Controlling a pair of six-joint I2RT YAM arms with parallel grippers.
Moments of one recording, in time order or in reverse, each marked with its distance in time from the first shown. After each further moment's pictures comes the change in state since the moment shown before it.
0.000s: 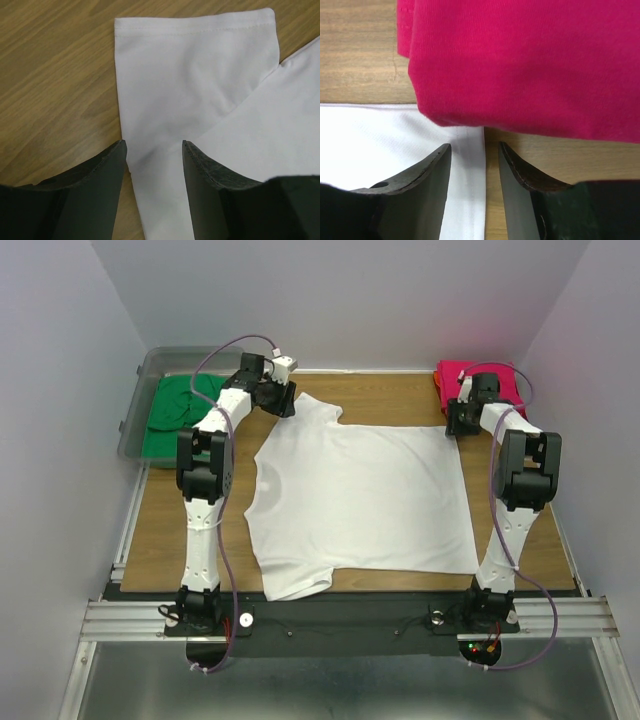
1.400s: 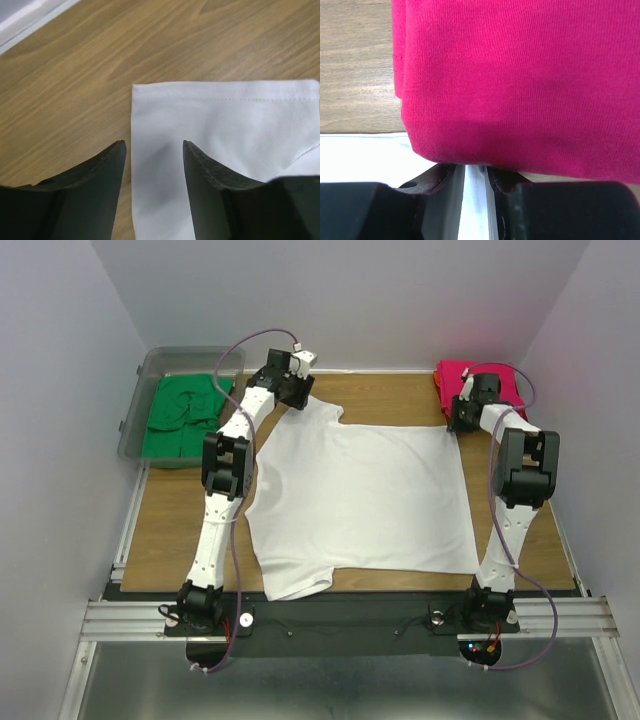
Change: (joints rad) left arm -0.087 0.264 0.419 -0.065 -0.226 -0.019; right arm -0.004 0.043 0.014 0.094 -0.043 0.085
